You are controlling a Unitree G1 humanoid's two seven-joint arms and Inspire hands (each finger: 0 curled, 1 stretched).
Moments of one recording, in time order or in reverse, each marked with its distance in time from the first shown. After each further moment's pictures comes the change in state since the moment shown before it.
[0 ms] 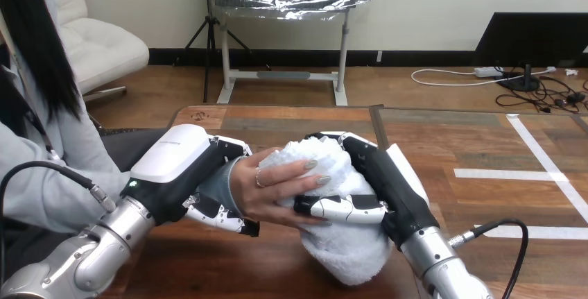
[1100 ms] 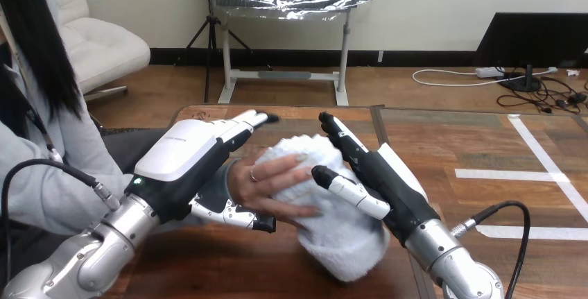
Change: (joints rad) left arm 0.053 0.009 0.026 -0.138 0.002 0.057 -0.032; right arm -0.032 -0.061 0.022 -0.003 -0.020 0.012 0.067
